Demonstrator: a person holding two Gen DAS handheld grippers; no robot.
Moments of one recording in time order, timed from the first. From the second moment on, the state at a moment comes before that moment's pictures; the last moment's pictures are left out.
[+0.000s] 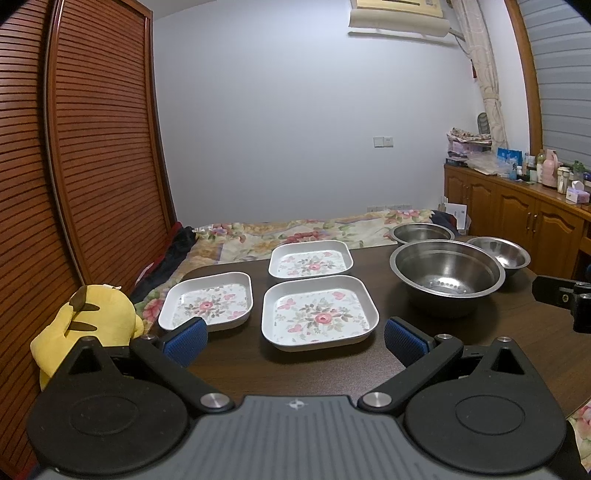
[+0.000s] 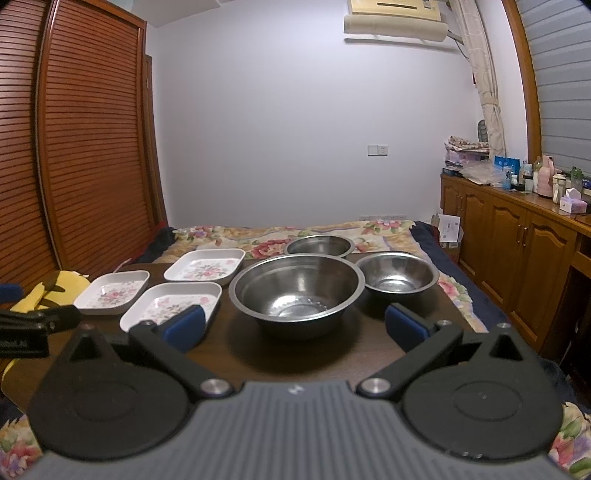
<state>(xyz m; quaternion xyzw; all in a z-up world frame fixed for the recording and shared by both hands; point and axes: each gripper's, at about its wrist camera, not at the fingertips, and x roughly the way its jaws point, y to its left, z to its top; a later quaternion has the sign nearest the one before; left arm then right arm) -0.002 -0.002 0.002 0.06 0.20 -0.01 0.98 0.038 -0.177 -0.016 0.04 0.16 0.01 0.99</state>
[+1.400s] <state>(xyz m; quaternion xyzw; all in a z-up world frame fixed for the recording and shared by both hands) 0.052 0.062 -0.029 0.04 0.25 -0.03 0.97 0.104 -0.112 -0.012 0.01 0.18 0.14 0.97</state>
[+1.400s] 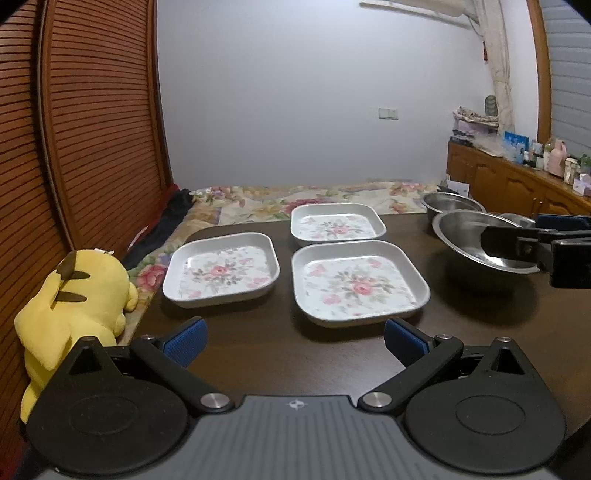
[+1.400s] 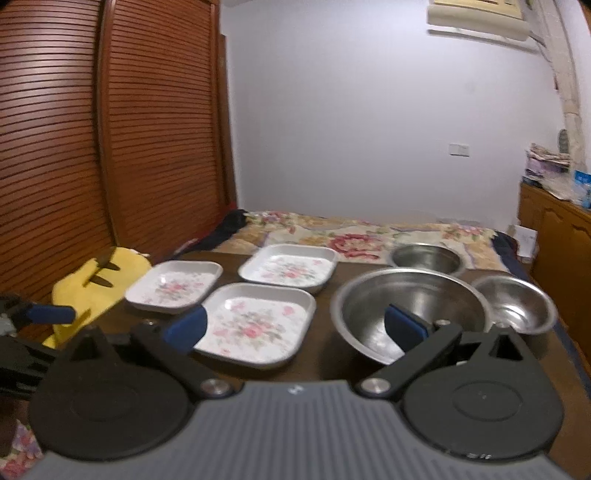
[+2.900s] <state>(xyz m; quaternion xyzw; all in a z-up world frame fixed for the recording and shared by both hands) 0.166 0.076 -0.069 0.02 0.30 -0.14 0.95 0.183 -0.088 -0.074 0.02 0.28 0.11 0.95</state>
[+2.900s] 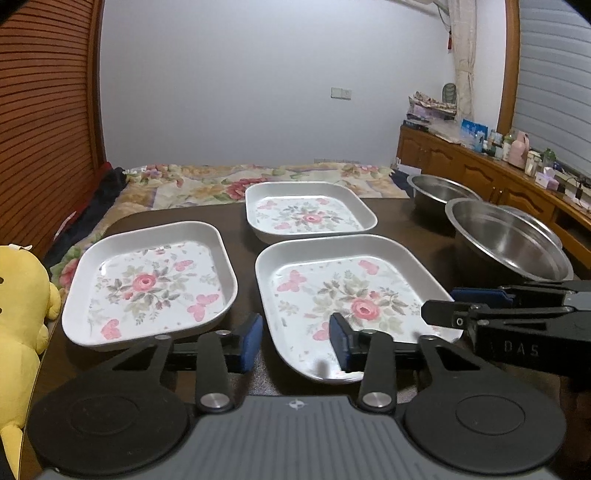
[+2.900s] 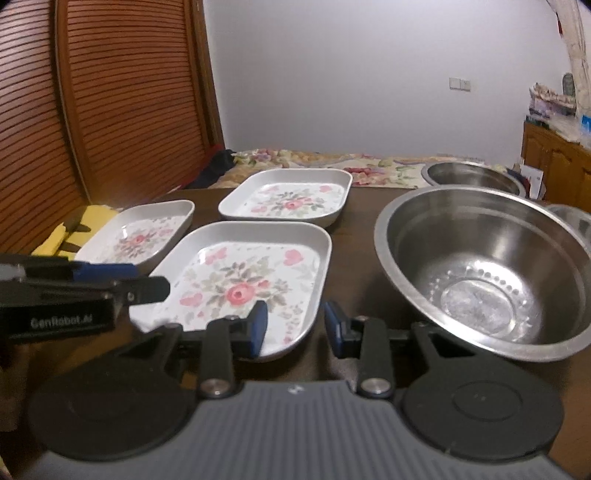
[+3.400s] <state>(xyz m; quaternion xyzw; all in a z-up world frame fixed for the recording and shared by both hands) 0.193 0.090 -0.069 0.01 0.34 -0.15 0.93 0.188 -0.093 -0.082 0.06 0.30 0.11 0.95</state>
